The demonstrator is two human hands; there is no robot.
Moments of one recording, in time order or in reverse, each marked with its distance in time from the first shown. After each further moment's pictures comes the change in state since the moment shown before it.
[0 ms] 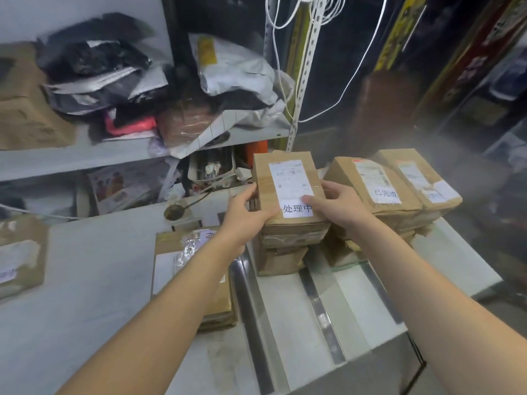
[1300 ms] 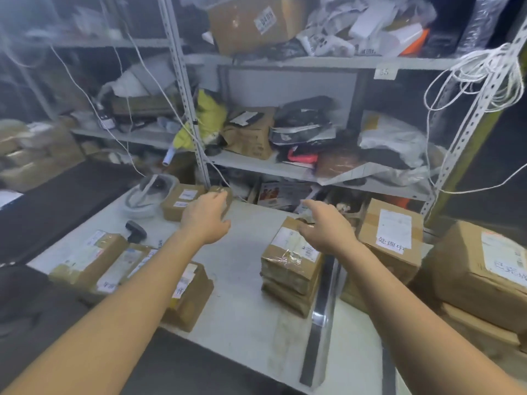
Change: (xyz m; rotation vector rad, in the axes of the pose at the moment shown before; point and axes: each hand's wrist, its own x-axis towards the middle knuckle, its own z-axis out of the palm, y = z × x) left_hand -0.279 0.035 -0.140 1.333 0.755 -0.231; right_hand -0.138 -0.049 0.109 -0.753 -0.364 -0.966
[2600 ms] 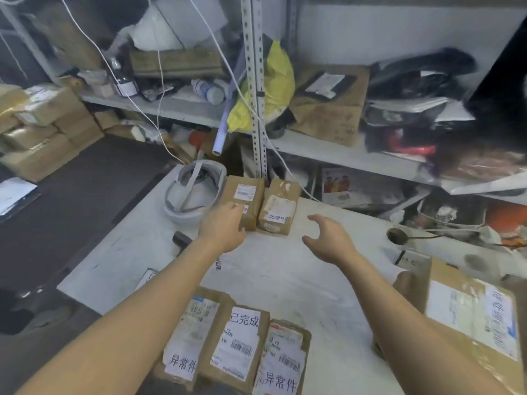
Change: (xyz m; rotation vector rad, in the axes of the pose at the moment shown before) left_hand 0.191 -0.277 0.095 0.053 -0.171 0.017; right_hand 0.249 -0.159 0.231 0.128 -0.228 0.168
